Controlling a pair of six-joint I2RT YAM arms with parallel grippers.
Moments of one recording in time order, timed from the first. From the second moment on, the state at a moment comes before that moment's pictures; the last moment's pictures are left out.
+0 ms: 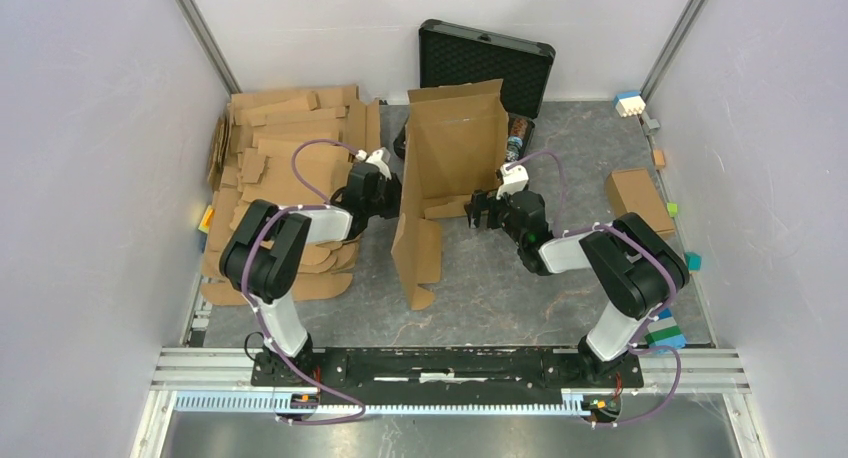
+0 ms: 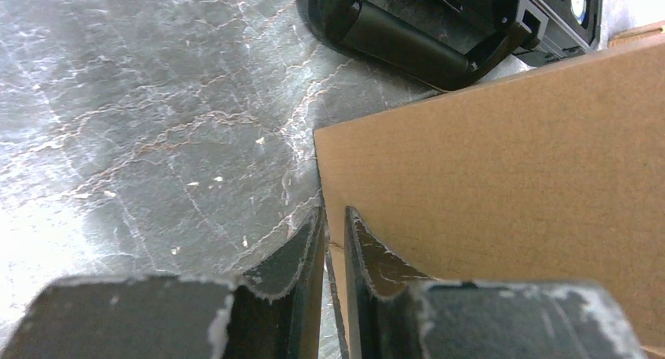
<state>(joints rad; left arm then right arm) -0.40 1.80 0.85 0.37 0.25 -0.60 0.51 1.71 0.57 0.83 0.08 0.21</state>
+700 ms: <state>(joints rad) -0.46 1.85 0.90 0.31 0.23 -0.60 0.51 1.74 0.57 0.86 0.10 0.23</state>
